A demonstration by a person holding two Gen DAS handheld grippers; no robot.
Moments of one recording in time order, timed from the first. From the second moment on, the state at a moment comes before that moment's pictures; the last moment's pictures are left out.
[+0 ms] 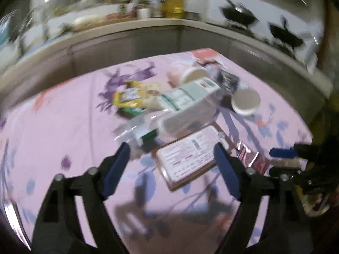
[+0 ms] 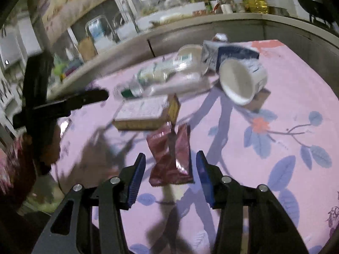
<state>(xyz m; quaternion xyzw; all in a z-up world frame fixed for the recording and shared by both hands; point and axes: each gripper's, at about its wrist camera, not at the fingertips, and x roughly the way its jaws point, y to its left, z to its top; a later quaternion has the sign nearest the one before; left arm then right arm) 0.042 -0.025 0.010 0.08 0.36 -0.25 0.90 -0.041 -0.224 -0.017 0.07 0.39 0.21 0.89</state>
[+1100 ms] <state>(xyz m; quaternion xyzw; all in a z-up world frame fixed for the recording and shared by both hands) 0.032 -0.074 -0.021 0.15 0.41 -0.27 0.86 -0.036 -0.208 -0.036 0.00 0.39 0.17 0.90</state>
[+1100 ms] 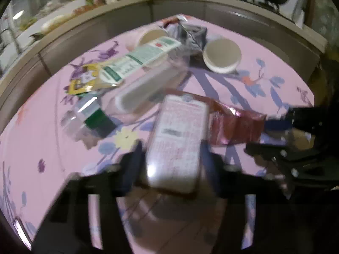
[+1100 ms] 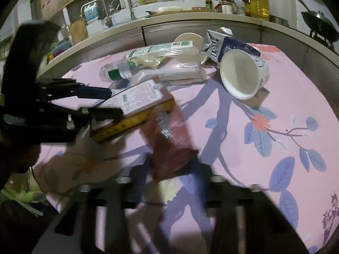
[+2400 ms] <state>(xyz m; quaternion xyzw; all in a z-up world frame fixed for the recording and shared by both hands) 0.020 -0.101 -0.022 0.14 0.45 -0.28 0.84 -0.055 -0.276 -0.026 0.13 0.39 0.16 0.90</state>
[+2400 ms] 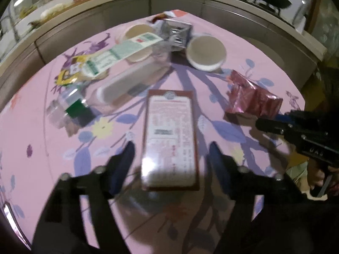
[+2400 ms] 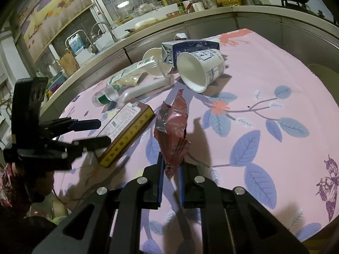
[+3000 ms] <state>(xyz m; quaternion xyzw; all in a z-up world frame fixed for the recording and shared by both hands) 0.033 -0.200 0.031 0.12 0.42 -0.38 0.82 -0.062 -0.361 -0.006 0.21 0.31 0.11 0.92</state>
